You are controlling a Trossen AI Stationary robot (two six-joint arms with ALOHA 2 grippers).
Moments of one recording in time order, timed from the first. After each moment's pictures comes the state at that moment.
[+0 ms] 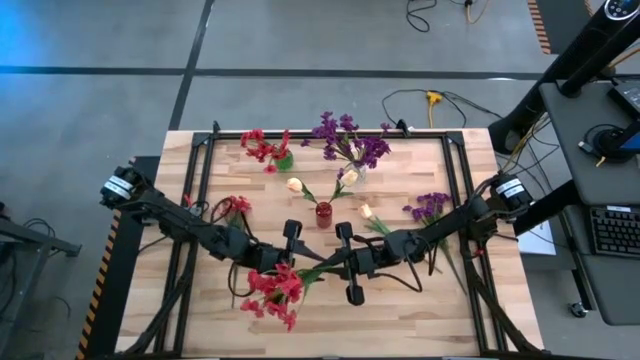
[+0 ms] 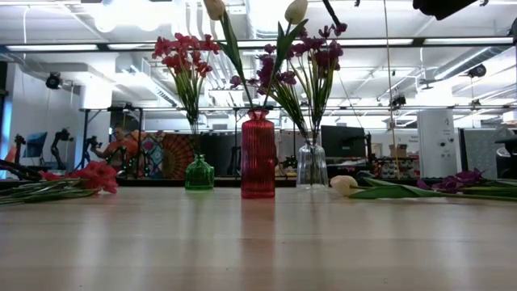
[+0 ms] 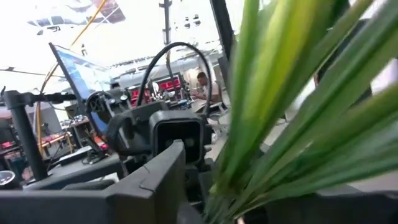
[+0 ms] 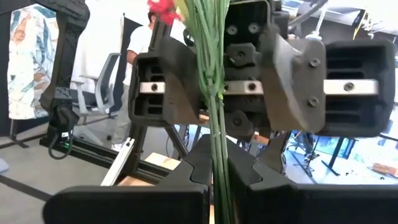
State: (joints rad) left arm -0.45 1.50 0.86 0.88 -0.22 0.31; right arm 0.37 1.75 0.93 1.05 0.13 -0.31
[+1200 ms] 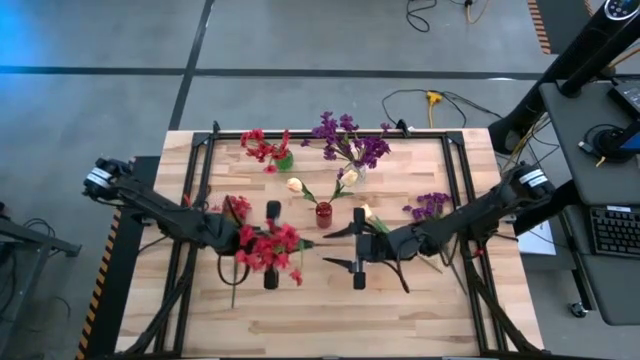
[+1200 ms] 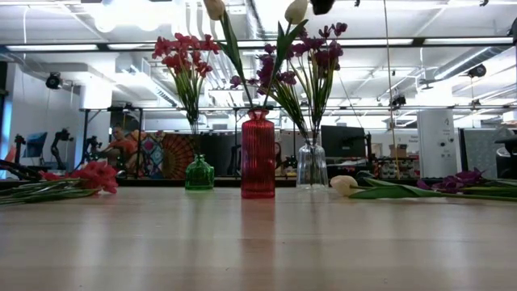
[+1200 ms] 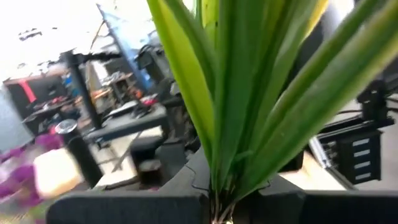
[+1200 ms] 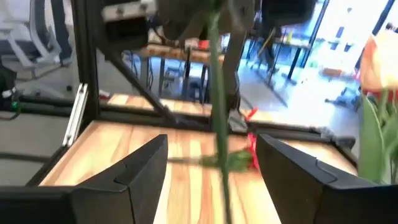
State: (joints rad) left arm -0.44 1.29 0.86 0.50 -0.42 0.28; right arm 0.37 1.55 0.93 0.56 0.40 -0.11
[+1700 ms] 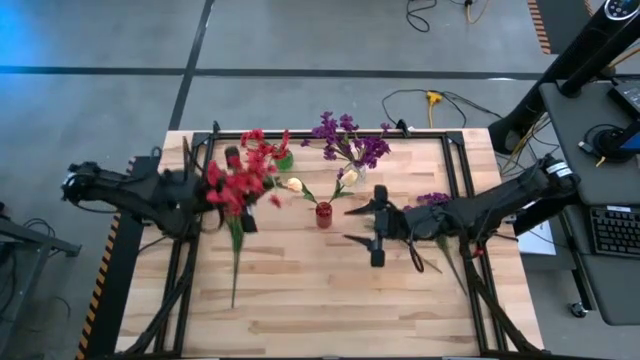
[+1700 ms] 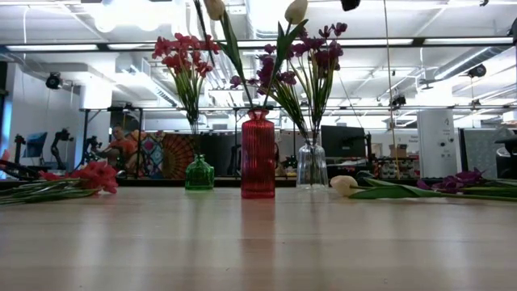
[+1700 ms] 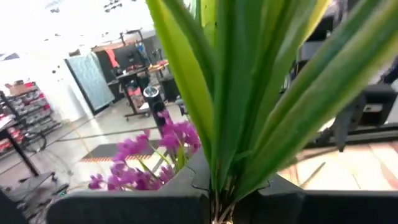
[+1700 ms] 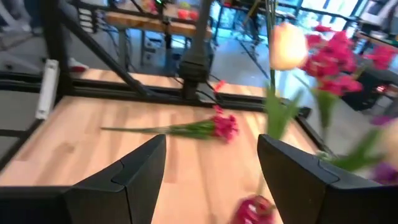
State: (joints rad) left arm -0.23 0.93 0.92 0.03 -0.53 0.27; right arm 0.32 1.29 0.93 0.15 0.42 -0.06
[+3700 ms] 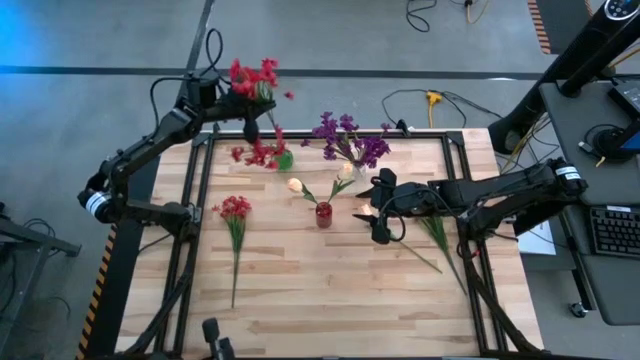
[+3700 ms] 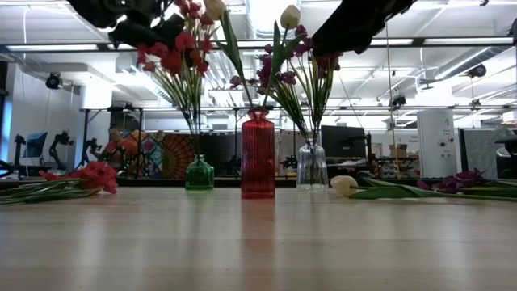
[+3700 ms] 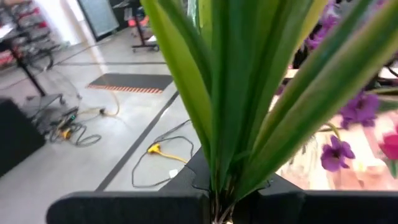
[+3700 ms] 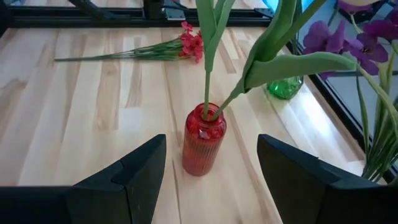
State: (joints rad) left arm 0.96 1.26 1.08 -0.11 0.55 0.36; right arm 0.10 1.23 0.93 -0.23 0.28 0.07
